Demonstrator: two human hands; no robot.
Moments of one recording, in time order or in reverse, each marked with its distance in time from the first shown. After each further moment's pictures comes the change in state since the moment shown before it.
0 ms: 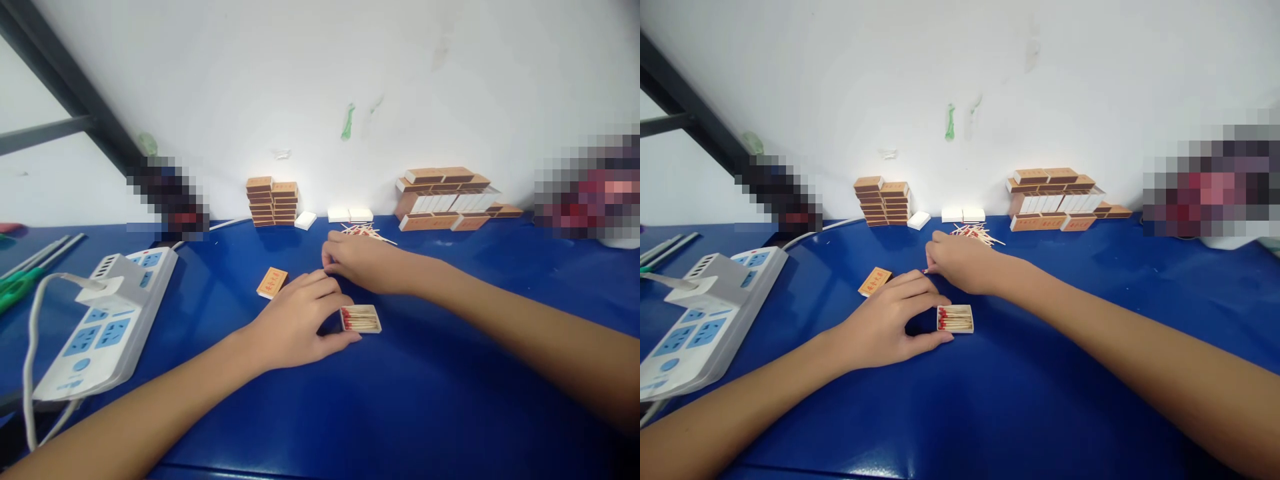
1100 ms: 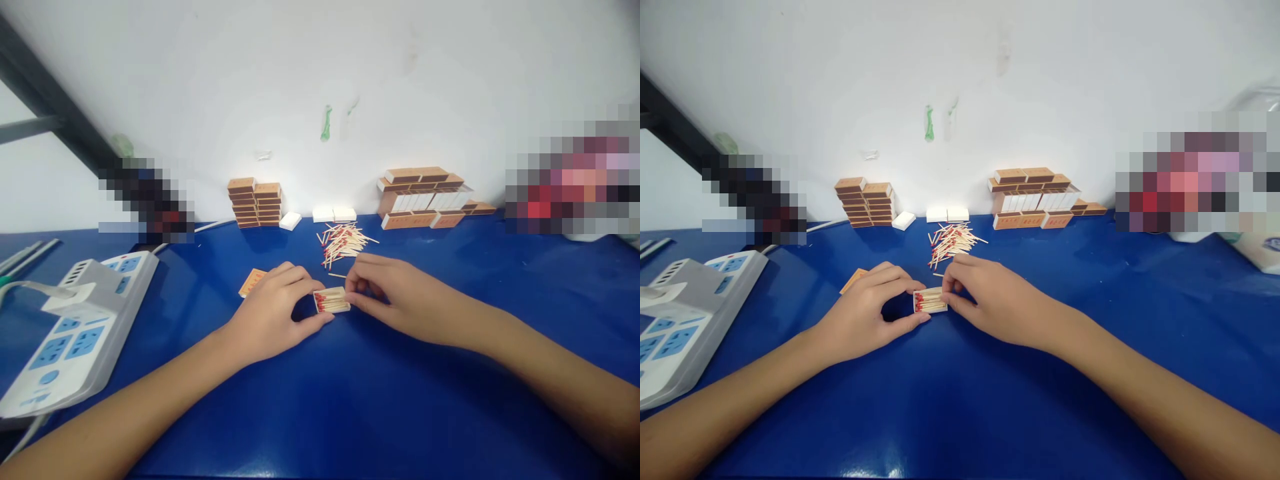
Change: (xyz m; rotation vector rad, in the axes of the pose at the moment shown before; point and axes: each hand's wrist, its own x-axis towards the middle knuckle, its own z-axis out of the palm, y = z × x) left_hand 0.003 -0.001 -0.003 0.130 0.076 -0.136; right_hand -0.089 -0.004 0.000 0.245 0.168 0.068
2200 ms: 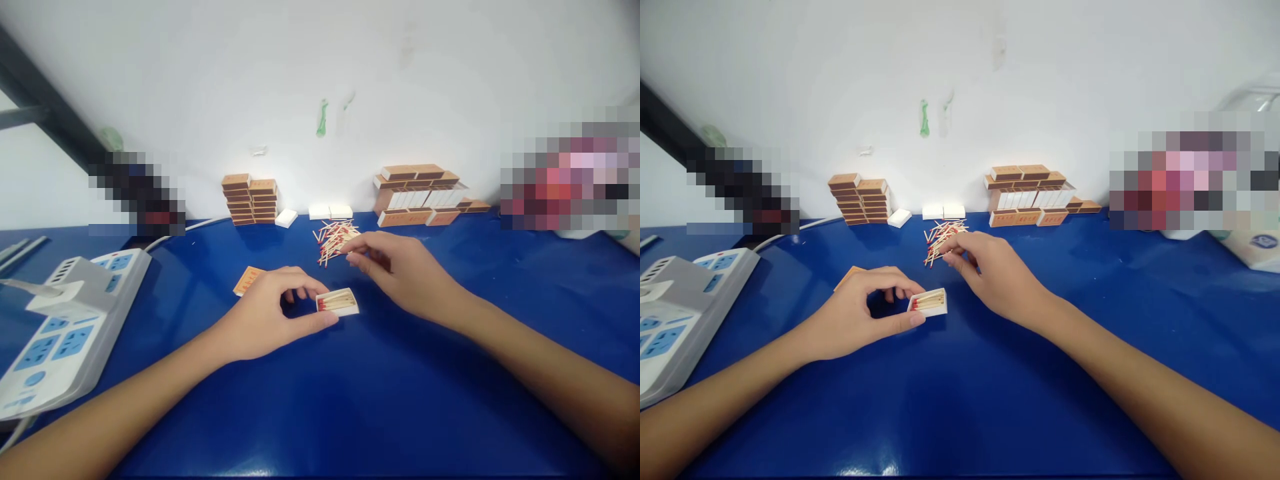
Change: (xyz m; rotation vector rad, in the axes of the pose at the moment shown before) left_hand 0.004 0.011 -0.012 -0.385 -0.041 -0.182; right_hand 0.011 0.010 0.000 0.156 0.323 0.075
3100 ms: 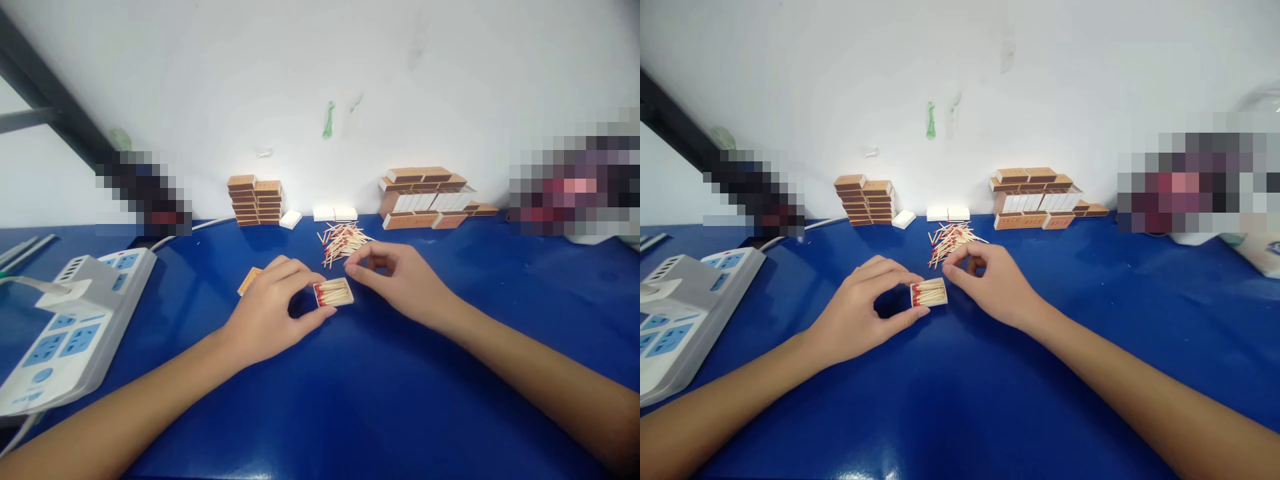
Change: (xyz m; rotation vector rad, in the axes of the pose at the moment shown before) left_hand -0.002 -0.011 0.006 0.269 0.146 0.170; right_hand -0.002 0.003 0.017 0.317 0.000 0.243
